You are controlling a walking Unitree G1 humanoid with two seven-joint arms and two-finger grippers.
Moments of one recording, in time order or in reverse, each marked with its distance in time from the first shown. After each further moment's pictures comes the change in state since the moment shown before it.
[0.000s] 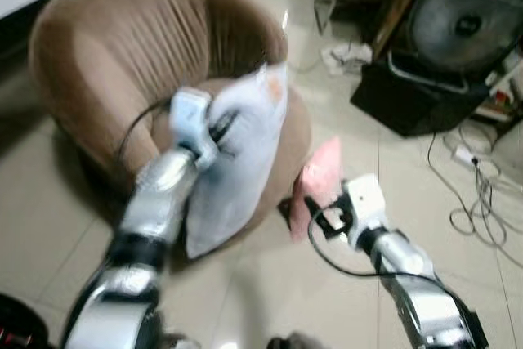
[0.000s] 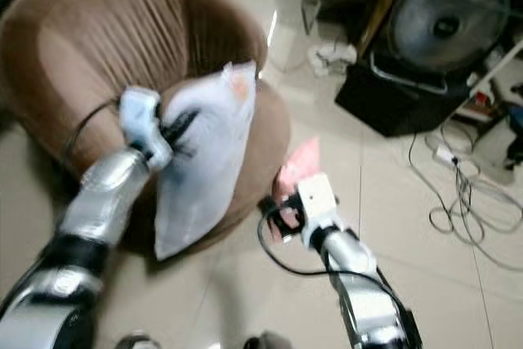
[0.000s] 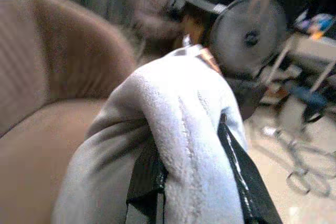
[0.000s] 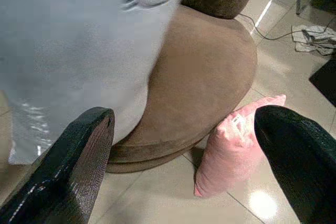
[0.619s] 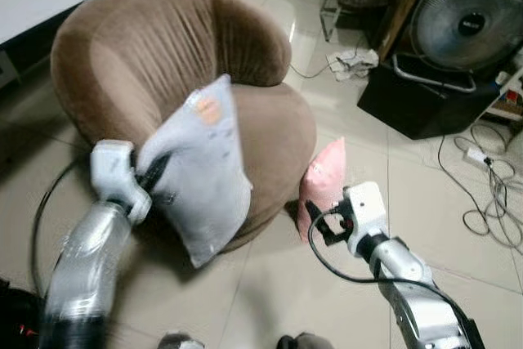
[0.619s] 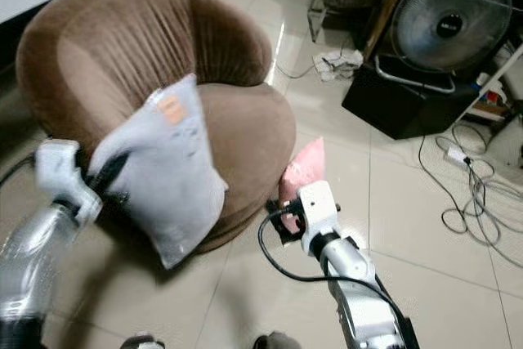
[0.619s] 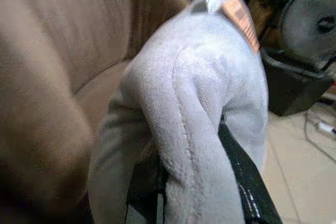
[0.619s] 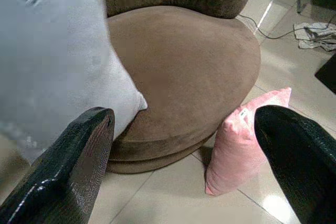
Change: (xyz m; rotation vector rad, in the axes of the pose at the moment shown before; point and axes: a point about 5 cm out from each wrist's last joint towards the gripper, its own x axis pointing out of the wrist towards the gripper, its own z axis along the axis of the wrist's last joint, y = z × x) left arm -0.102 0.040 -0.038 -0.135 0.089 0.240; right arm -0.003 0.004 -0.008 0.025 0.005 -0.022
